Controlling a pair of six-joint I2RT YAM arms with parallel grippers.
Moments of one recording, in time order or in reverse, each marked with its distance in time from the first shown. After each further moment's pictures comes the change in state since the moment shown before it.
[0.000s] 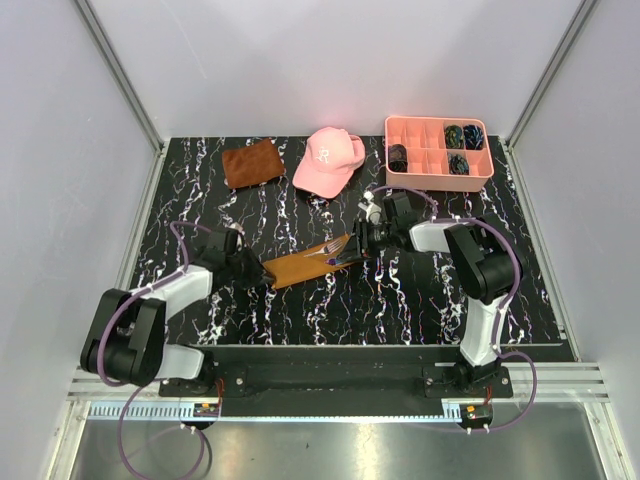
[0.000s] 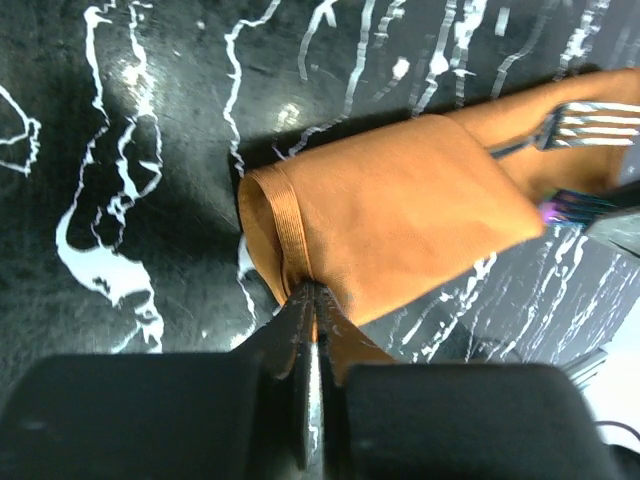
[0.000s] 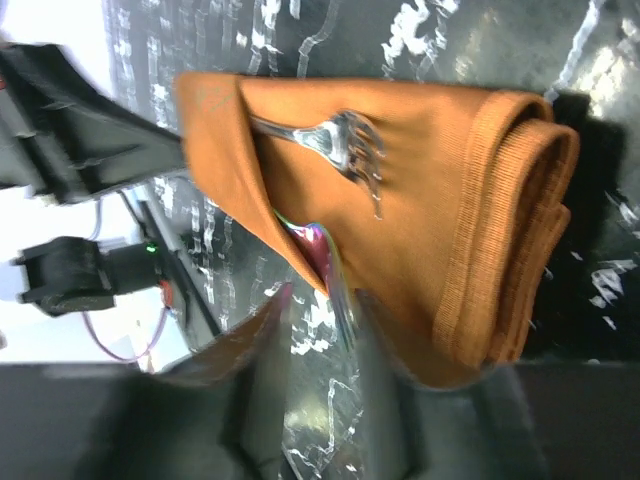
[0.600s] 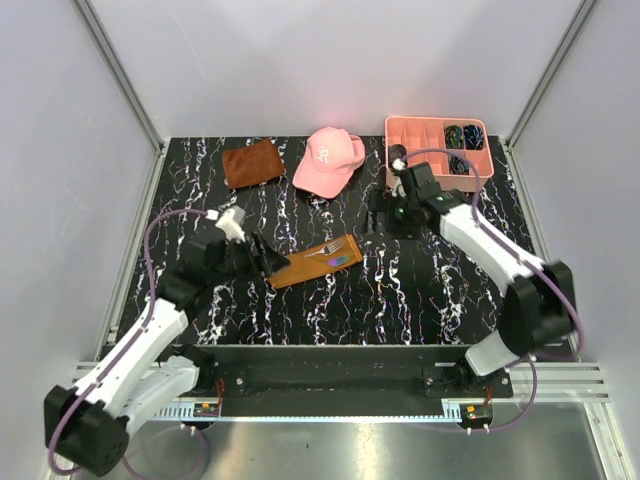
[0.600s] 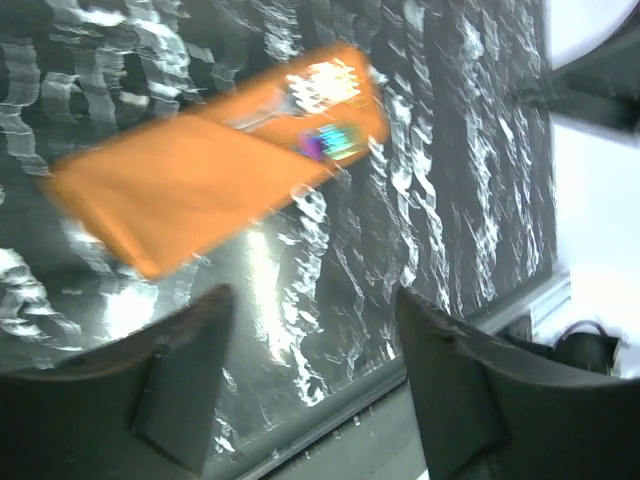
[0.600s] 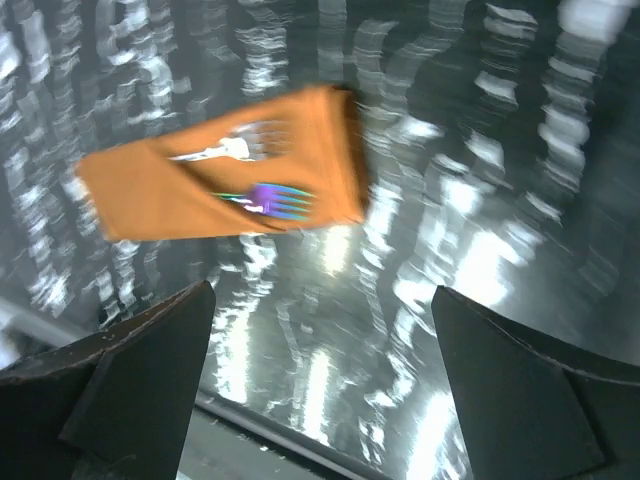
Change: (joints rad) left arm -0.097 -0.495 0.082 -0.207 0.029 0.101; right arm 0.013 -0.354 0.248 -0.711 0.581 -0.107
